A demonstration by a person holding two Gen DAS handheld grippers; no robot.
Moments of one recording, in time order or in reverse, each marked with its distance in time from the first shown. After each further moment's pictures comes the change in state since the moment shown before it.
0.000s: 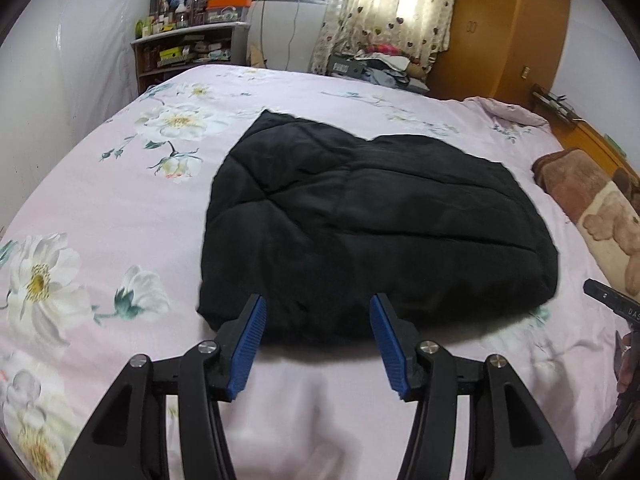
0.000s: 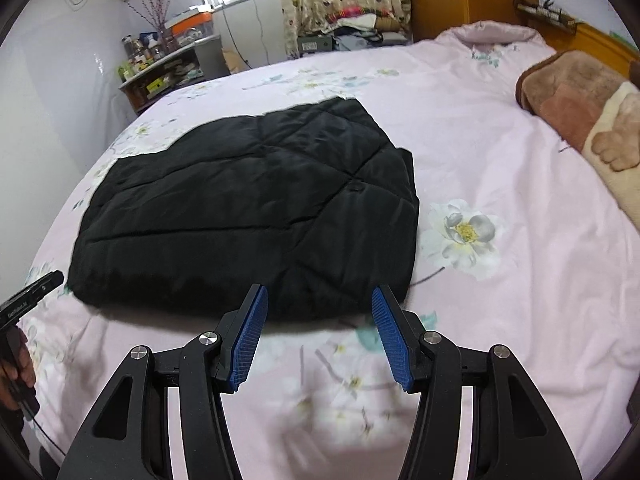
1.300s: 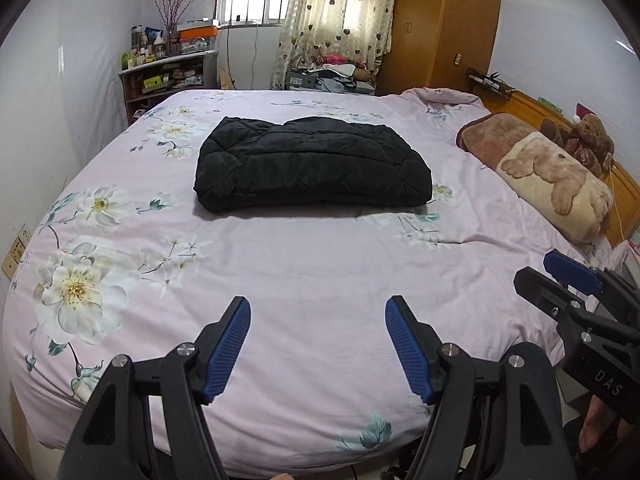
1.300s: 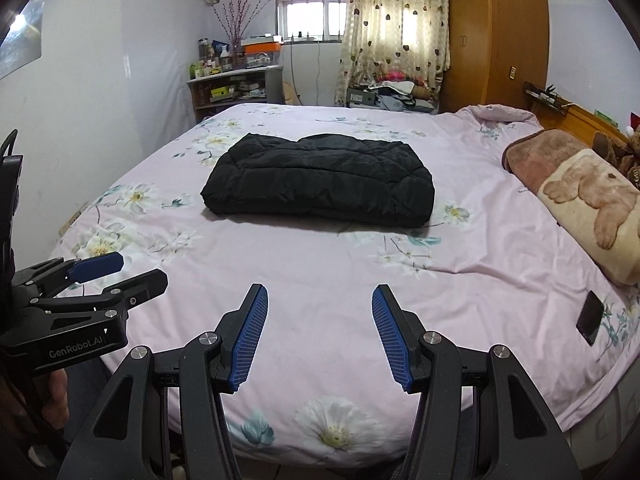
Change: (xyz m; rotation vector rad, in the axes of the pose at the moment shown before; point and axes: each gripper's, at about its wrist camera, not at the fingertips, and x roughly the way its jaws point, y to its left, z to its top) left arm -0.221 -0.095 -0.166 0.090 -0.047 -0.043; right arm -0.225 0.140 -0.186 -0.200 -0.179 -0.021
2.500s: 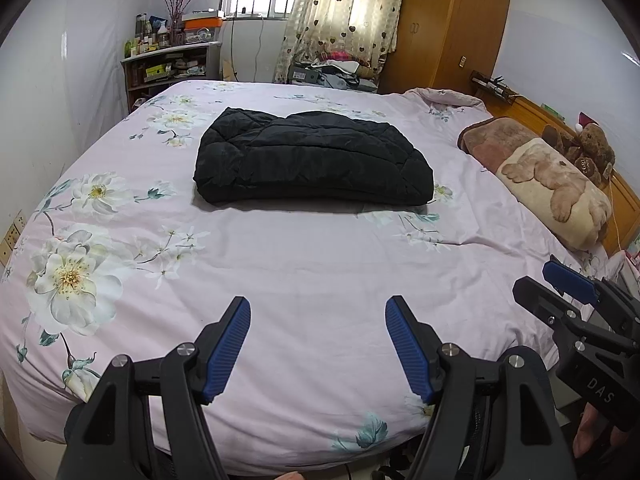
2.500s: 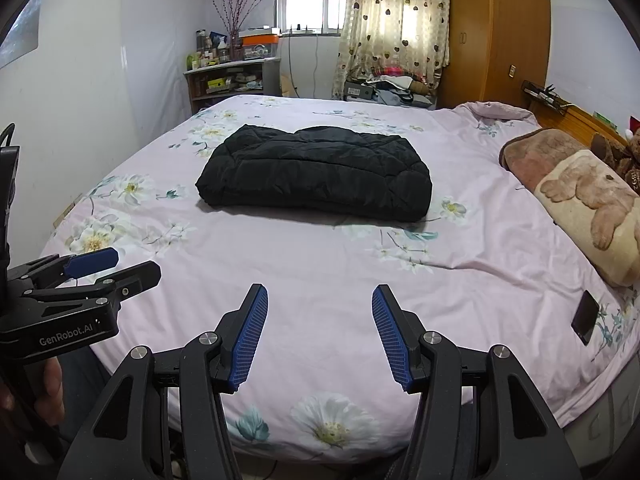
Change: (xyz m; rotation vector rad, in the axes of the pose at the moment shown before) left arm 0.005 0.004 -0.003 -0.037 0.020 -0.021; right arm 0.004 0.000 -0.004 -0.007 0.024 -0.016
